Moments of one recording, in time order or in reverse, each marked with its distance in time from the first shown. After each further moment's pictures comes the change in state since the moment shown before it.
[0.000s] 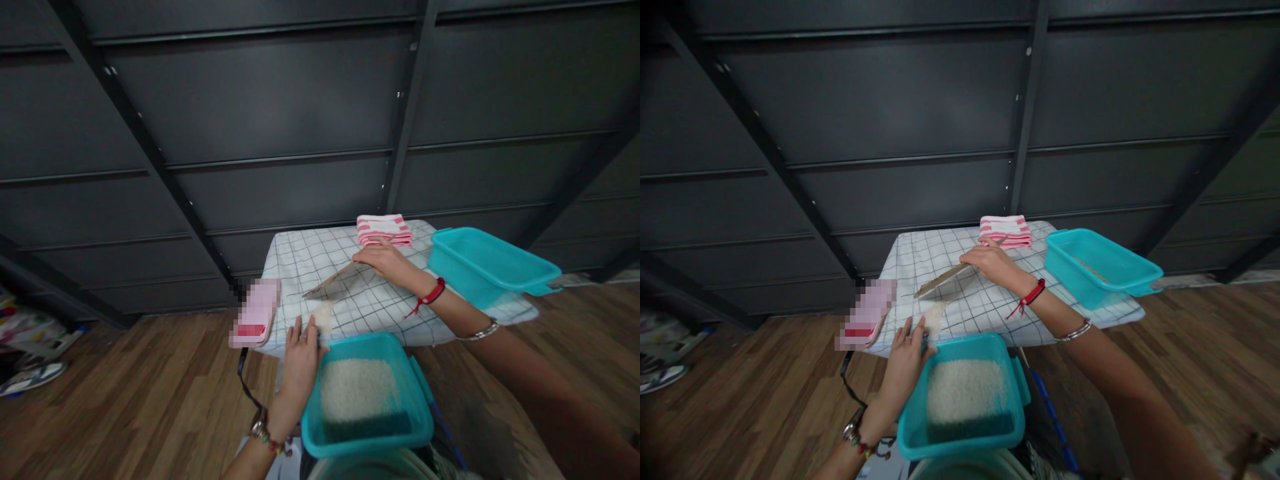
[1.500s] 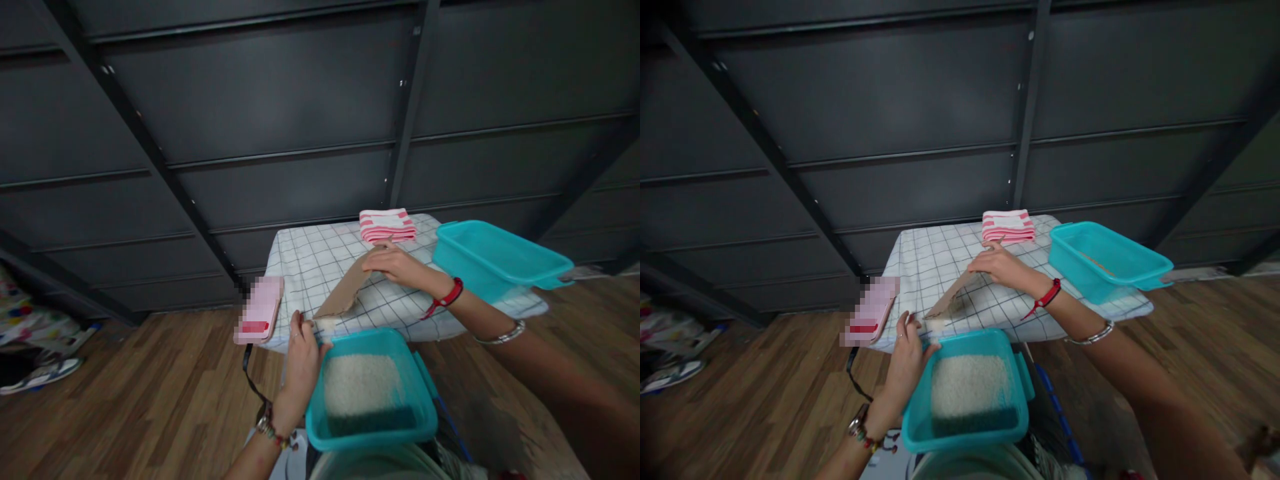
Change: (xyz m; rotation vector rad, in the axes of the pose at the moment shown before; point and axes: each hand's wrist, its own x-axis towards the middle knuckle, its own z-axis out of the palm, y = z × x) left_hand -0.002 0.002 0.017 -0.277 0.206 -0.184; right_hand -0.019 0.003 0.004 0.179 0.041 -0.127
